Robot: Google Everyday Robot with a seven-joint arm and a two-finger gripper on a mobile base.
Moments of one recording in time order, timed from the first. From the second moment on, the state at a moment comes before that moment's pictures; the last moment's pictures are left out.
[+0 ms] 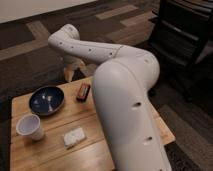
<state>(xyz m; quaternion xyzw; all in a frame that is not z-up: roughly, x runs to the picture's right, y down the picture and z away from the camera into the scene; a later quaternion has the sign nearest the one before) -0.172 -0.047 0.788 -0.21 0.09 0.36 0.90</state>
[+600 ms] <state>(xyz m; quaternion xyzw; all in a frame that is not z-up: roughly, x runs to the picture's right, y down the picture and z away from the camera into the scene) -0.236 0.073 0.702 -0.21 0.13 0.36 0.90</state>
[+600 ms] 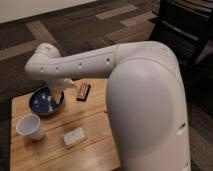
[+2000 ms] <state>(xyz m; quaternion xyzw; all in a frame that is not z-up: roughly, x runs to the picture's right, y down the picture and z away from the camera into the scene) -0.316 -0.071 0.793 -0.24 0.01 0.14 0.96</state>
